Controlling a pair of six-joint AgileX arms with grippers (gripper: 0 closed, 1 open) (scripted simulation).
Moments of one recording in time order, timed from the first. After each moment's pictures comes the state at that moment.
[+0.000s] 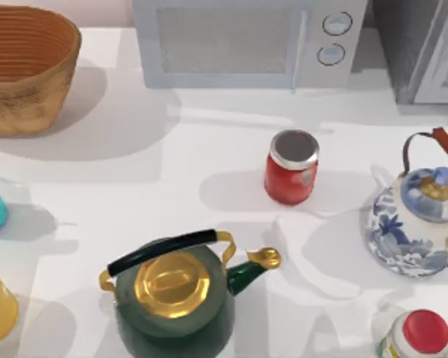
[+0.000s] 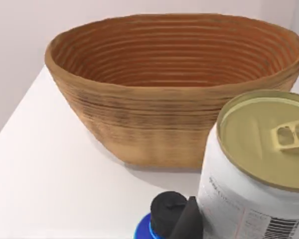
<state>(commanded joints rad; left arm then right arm) 0.00 0.37 0.33 -0.20 -0.08 0.03 0.00 0.00 0.00 0.00 0.00 0.00</state>
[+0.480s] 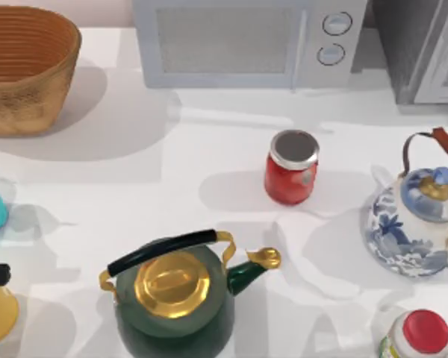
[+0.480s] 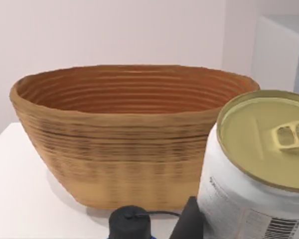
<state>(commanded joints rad) 0.00 0.00 0.00 0.00 0.00 0.00 0.00 0.00 0.00 0.00 0.00 0.00</state>
